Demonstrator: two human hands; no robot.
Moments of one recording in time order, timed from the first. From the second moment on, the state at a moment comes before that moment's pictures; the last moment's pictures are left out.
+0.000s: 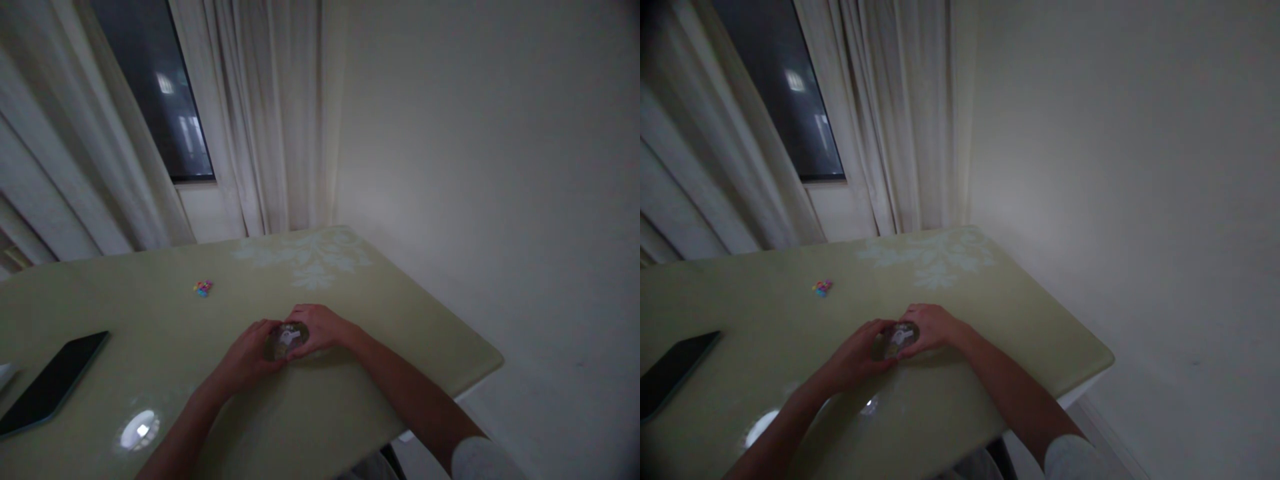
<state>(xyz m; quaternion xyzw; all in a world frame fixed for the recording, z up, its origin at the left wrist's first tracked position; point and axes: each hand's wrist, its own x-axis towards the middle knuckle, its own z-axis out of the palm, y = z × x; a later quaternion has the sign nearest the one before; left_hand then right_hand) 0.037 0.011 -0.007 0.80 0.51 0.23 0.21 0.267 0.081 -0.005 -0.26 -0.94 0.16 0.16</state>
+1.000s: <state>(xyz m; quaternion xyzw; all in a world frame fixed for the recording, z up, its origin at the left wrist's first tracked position) 0.042 0.013 -0.017 0.79 0.52 0.25 0.21 0.268 0.080 -0.002 -0.25 -0.94 0.16 0.15</state>
